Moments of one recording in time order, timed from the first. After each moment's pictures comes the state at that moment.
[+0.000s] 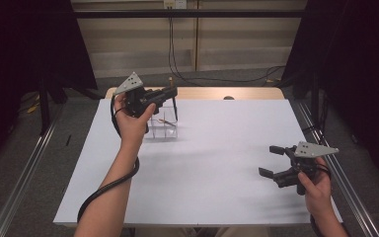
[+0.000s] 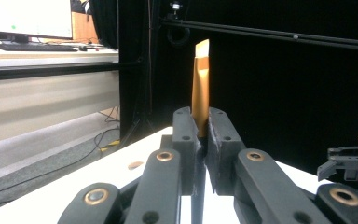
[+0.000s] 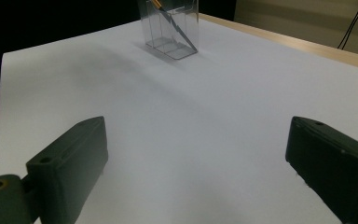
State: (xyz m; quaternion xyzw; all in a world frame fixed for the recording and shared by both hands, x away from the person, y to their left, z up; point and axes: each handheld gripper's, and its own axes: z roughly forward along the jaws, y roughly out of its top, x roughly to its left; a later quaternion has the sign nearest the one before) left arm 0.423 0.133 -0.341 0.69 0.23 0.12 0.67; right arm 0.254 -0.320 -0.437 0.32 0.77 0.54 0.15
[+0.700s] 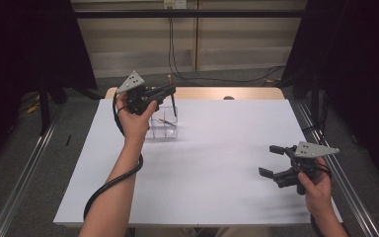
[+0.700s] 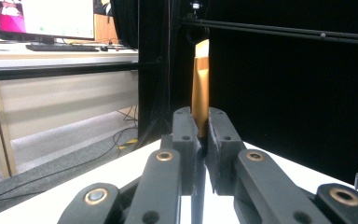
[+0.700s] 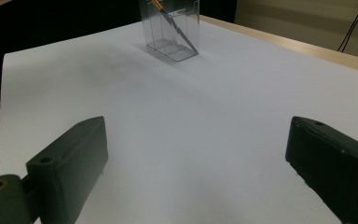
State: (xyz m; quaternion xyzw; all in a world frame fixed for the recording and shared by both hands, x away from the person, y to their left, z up) left arm 0.434 0.130 -0.348 0.69 0.25 0.15 0.66; right arm 0.254 -0.319 -0.436 0.31 0.77 0.54 0.15
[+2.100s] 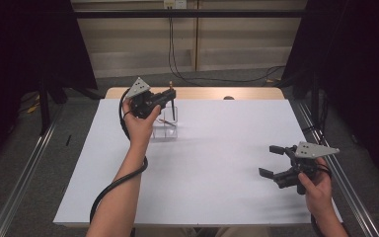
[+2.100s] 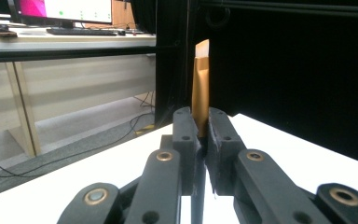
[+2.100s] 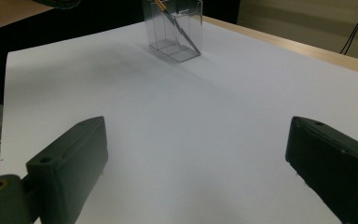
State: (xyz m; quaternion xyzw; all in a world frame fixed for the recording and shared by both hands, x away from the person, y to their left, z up) left arm 0.446 0.126 -0.379 0.70 0.28 0.17 0.63; right arm 0.253 -0.319 -0.435 0.30 0.77 0.54 0.15
